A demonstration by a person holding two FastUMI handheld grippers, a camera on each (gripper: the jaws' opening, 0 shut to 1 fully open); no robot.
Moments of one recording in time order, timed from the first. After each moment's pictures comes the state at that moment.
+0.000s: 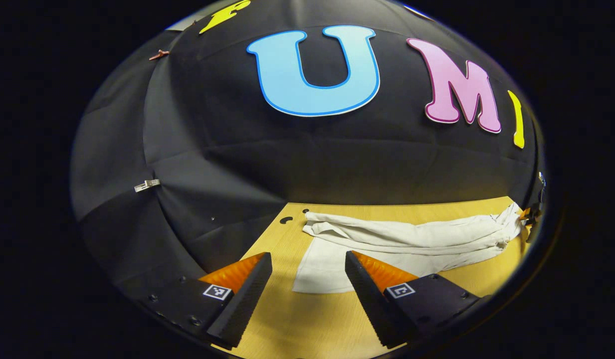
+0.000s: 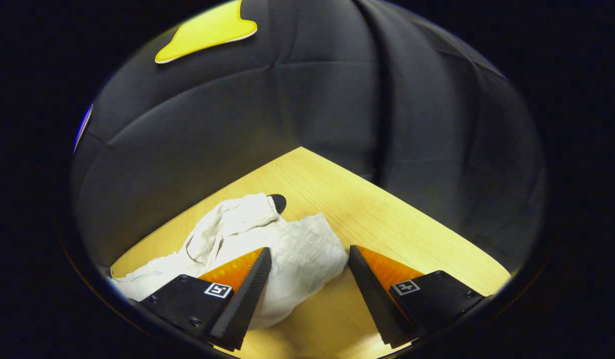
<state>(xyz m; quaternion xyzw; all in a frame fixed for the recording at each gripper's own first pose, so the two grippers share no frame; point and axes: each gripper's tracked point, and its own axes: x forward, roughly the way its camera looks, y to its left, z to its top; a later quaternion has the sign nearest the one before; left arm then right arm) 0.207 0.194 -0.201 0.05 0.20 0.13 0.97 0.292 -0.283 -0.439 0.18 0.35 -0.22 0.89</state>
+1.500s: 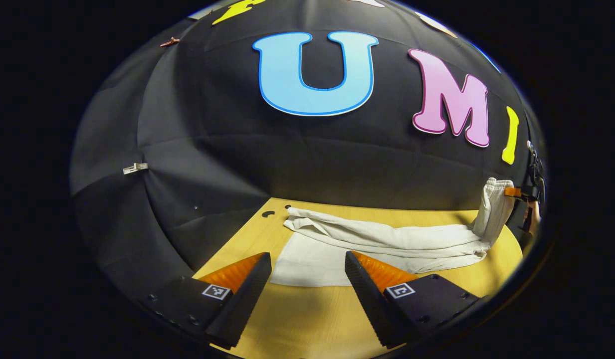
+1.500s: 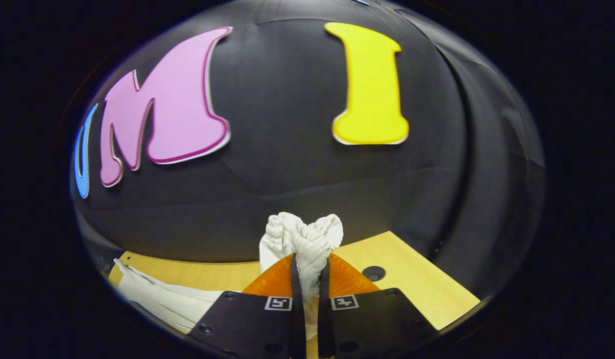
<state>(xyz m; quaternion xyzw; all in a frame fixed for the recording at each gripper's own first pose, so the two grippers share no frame) 0.191 0.183 -0.203 0.00 0.20 0.10 0.97 0.277 -0.248 -0.312 0.08 0.18 -0.05 0.98</state>
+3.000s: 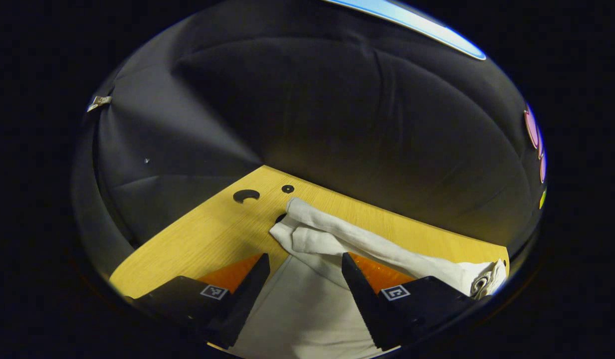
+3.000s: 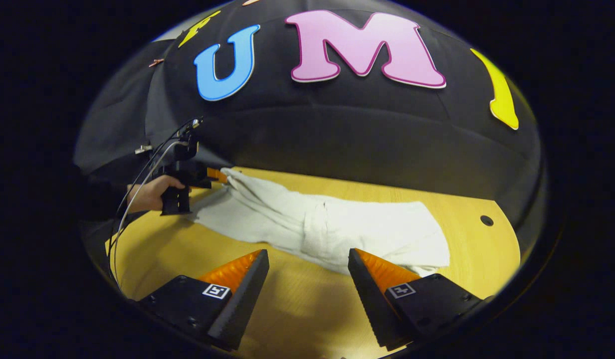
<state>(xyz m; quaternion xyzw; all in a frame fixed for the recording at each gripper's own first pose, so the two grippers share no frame) 0.420 0.255 -0.360 -0.14 0.27 0.12 0.95 0.170 -0.258 -0.342 0.00 0.30 0.24 0.92</state>
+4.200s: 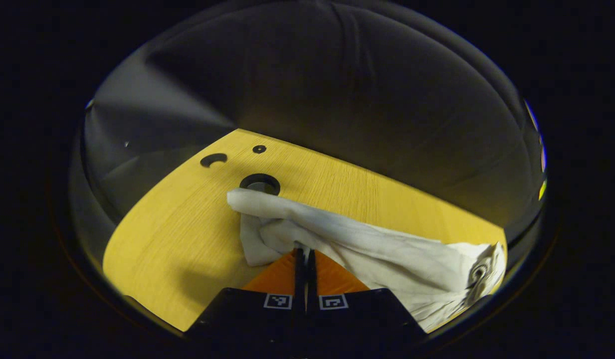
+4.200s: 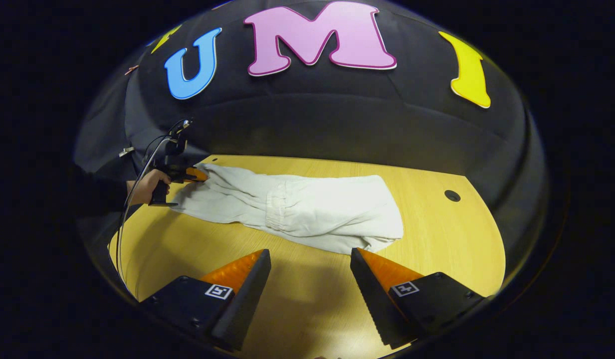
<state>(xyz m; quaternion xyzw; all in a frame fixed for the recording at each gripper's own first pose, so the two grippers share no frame) 0.429 0.204 -0.382 -0.16 0.35 0.10 0.92 0.161 -0.347 -0.319 0.02 0.34 0.17 0.92</state>
